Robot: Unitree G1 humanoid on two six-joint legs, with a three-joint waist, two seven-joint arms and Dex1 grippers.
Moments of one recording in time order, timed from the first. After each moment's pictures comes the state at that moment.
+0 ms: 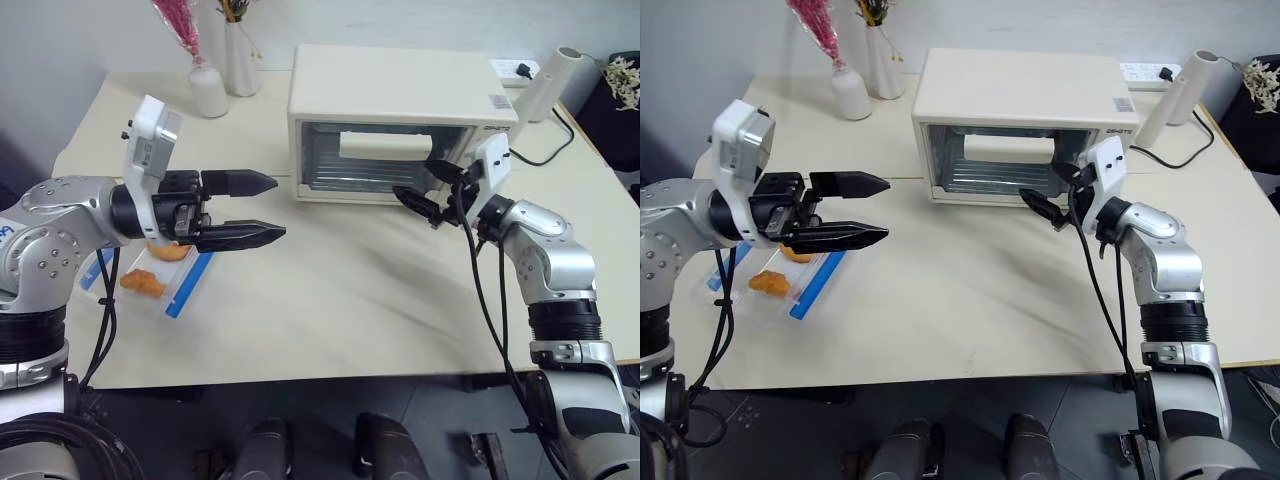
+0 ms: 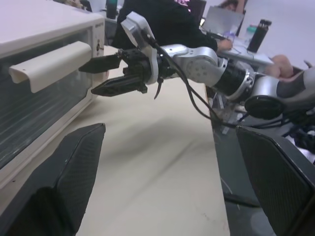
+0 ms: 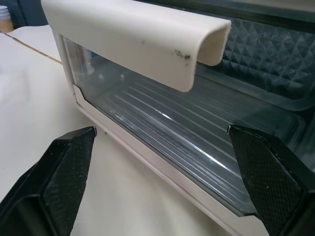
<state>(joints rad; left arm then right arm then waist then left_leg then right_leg) -0.73 0.85 0.10 -0.17 -0.89 0.84 -1.02 -0.76 -0.51 -0.09 0.29 0.37 0.34 0.80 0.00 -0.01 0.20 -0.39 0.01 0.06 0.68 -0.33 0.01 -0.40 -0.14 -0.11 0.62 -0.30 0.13</state>
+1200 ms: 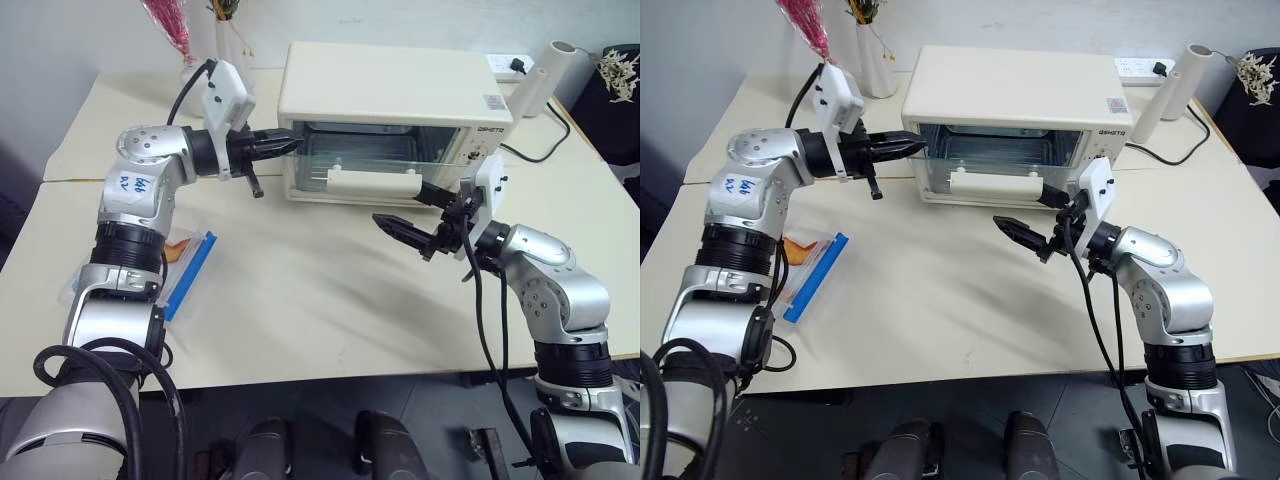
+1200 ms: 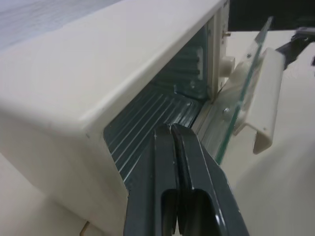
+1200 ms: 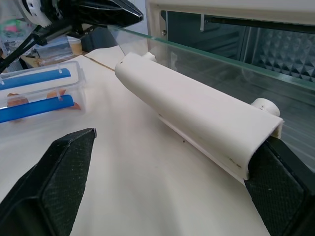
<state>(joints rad) -1.14 0.54 -0.08 0.61 -0.24 0.17 -1.00 -0.54 -0.51 -0.11 -0.14 0.54 0.53 0.81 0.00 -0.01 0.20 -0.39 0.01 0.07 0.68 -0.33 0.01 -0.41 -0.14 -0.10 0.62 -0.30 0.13</state>
